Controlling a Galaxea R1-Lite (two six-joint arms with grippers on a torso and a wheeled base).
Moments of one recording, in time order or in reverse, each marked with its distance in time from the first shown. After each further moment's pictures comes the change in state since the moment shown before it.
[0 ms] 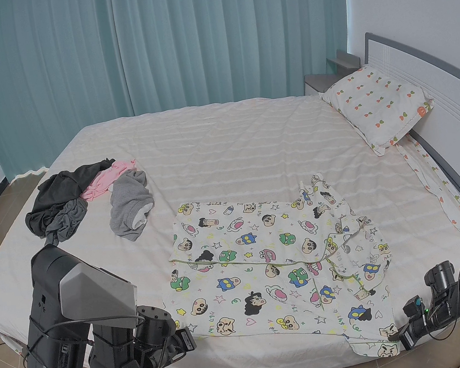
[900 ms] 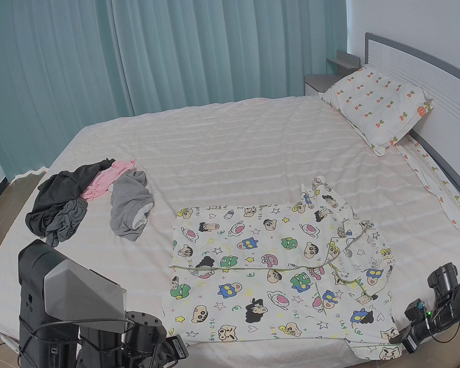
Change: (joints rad) left arm -0.003 -0.078 0.108 -0.017 -0.003 -0.034; right arm -0.017 -0.007 0.043 -0.076 0.060 -0.073
